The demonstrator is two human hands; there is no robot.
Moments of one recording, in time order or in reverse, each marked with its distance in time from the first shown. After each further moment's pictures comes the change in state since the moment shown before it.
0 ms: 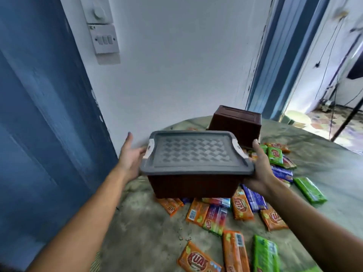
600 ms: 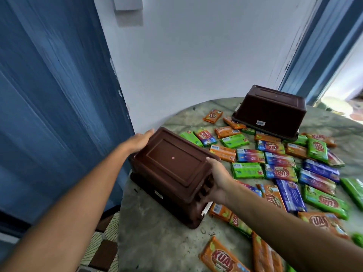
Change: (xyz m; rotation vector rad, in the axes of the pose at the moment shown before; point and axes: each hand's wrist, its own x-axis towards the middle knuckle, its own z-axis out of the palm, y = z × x) left_hand 0.057 0.018 -0.097 1.256 0.276 -0.072; right_hand 0.041 0.139 0.097 -0.327 0.101 0.378
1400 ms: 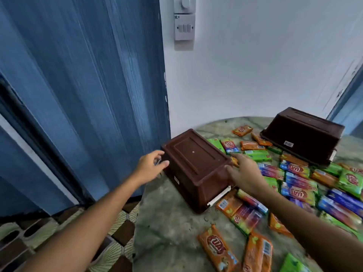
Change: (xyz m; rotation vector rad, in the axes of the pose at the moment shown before) left_hand -0.161 -0.048 0.059 -0.105 0.449 0.183; right_hand -0.045 -0.025 -0.062 -0.771 -0.005 -0.708
